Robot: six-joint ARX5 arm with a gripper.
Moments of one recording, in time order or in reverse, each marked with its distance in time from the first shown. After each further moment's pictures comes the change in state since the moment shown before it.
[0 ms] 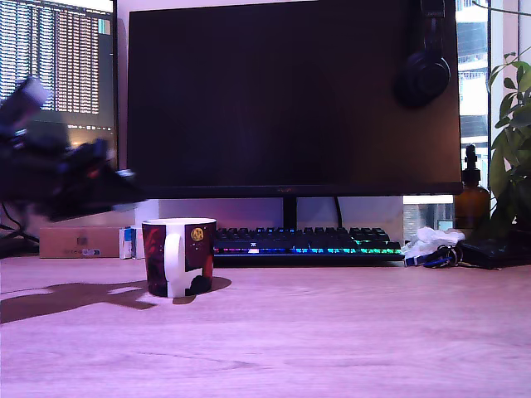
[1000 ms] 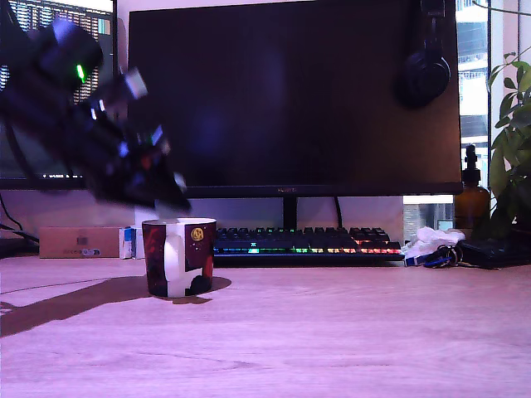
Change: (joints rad) arm -0.121 -0.066 0.353 -0.828 -0.089 0.301
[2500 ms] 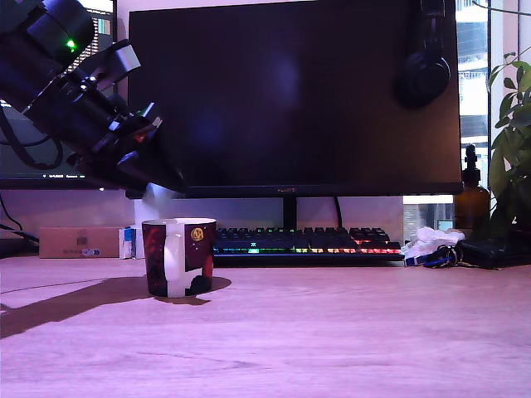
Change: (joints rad) arm 0.000 -0.051 0.013 -0.110 -0.007 0.015
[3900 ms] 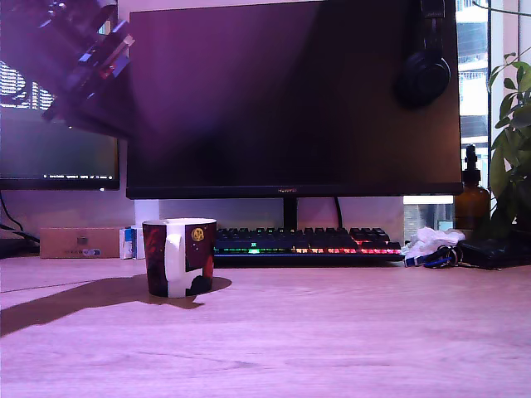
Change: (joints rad) arm 0.033 -0.177 0.049 -0.270 0.079 -0.029
